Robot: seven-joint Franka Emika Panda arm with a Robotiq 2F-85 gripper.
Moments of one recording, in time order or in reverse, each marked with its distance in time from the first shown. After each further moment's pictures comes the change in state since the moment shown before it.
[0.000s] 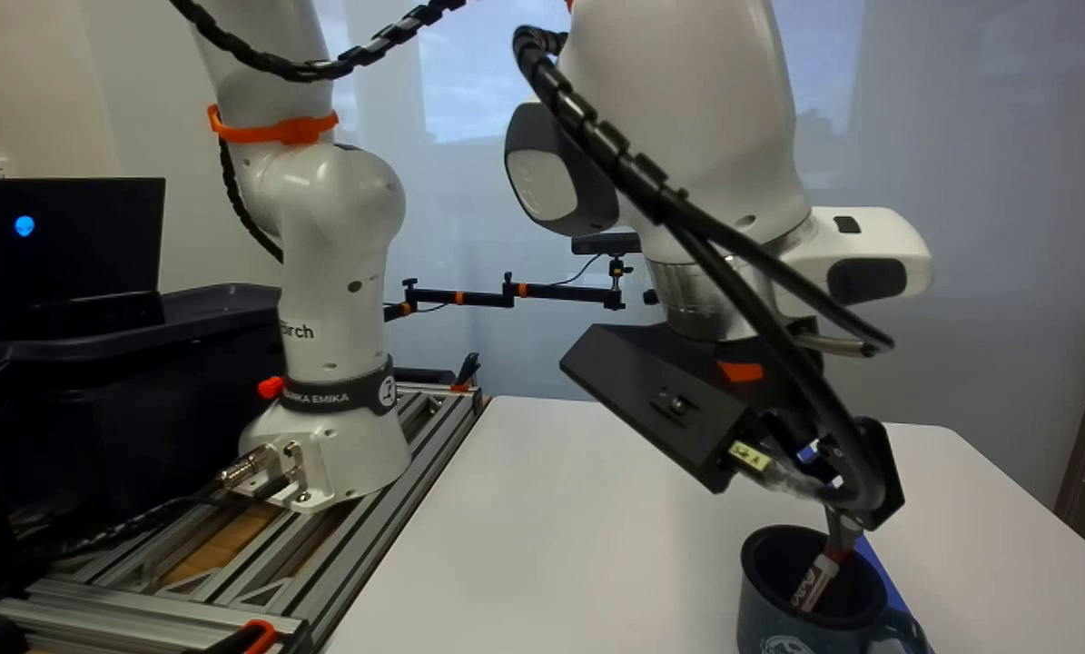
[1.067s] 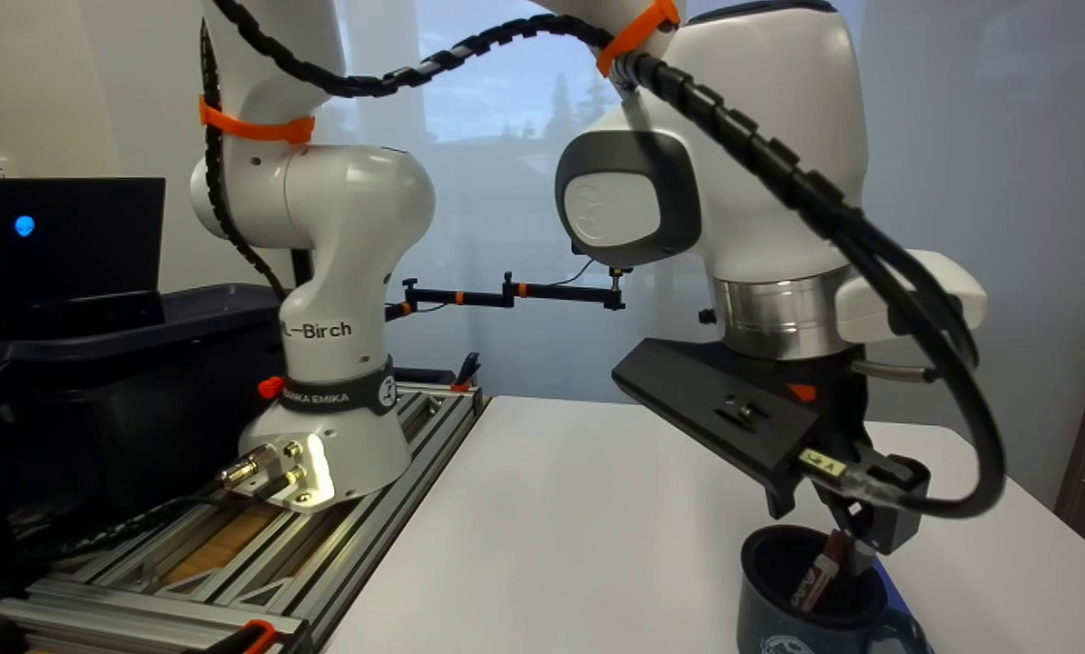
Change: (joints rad) arm 0.682 0.013 -0.630 0.073 -0.237 0.047 0.263
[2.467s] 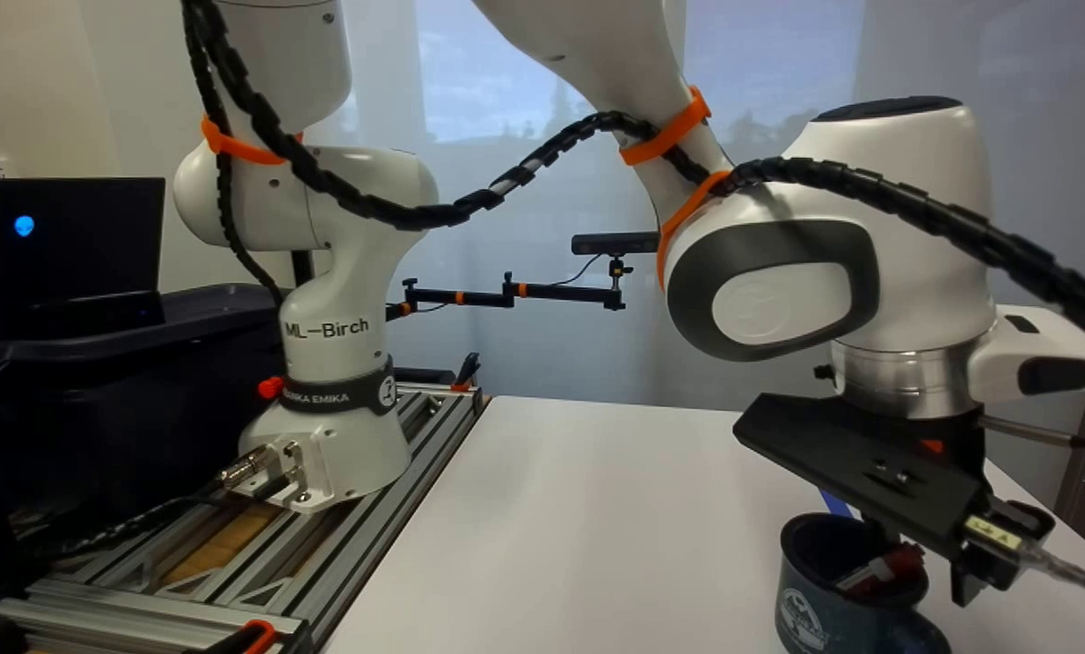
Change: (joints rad) arm 0.351 -0.325 -0.307 0.244 -0.601 0.068 0.504
